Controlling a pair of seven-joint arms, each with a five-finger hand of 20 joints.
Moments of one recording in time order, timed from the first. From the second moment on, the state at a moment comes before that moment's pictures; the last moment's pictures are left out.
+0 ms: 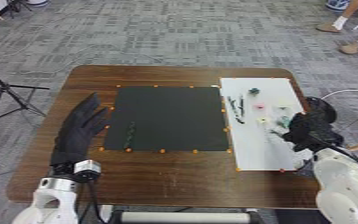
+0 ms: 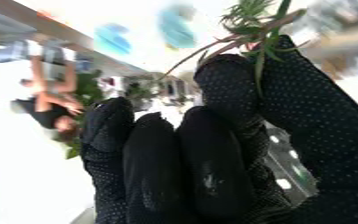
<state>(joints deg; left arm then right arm) 123.2 -62.6 -92.4 -117.6 49.0 4.5 18.1 -113.2 -45.6 88.6 -123.8 -130.6 -7.3 31.9</state>
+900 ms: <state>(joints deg) 126.6 -62.7 -91.3 -116.6 48.5 4.9 17.4 -79.3 -70.5 48.6 -101.0 -135.5 -12.9 38.5</state>
